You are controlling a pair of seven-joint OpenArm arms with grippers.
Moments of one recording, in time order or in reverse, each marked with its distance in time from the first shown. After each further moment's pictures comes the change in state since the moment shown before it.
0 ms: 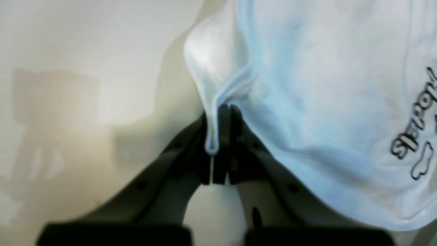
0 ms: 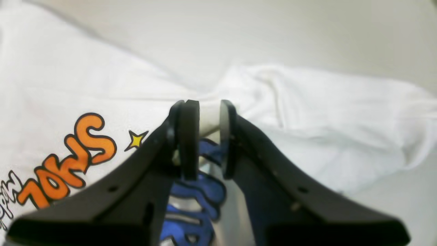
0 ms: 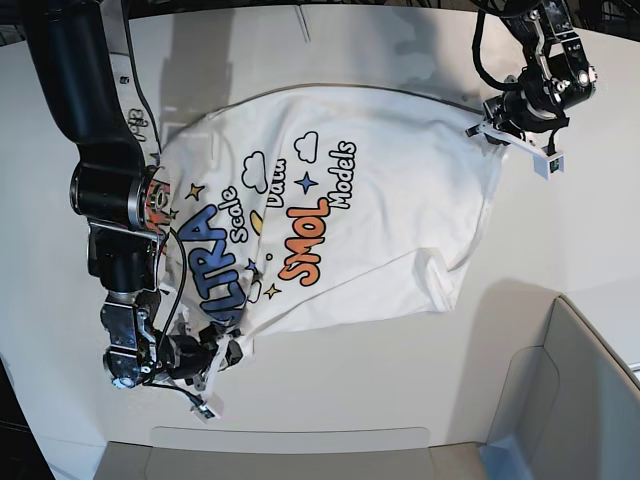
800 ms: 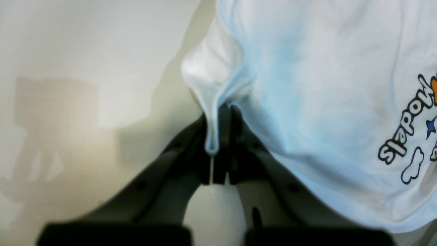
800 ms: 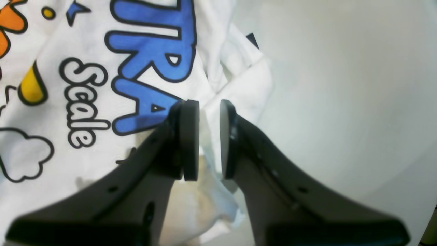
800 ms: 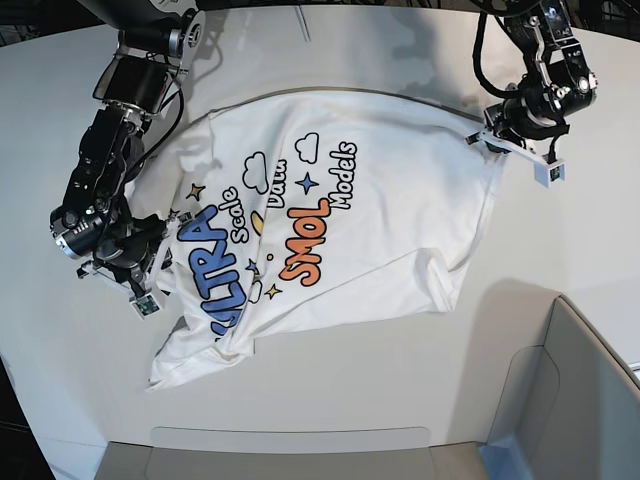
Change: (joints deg) left arm -1.9 -0.1 0.4 0.0 -0.3 0.0 0.2; right arm -39.4 -2.6 5.8 71.0 12.9 -1.4 -33.7
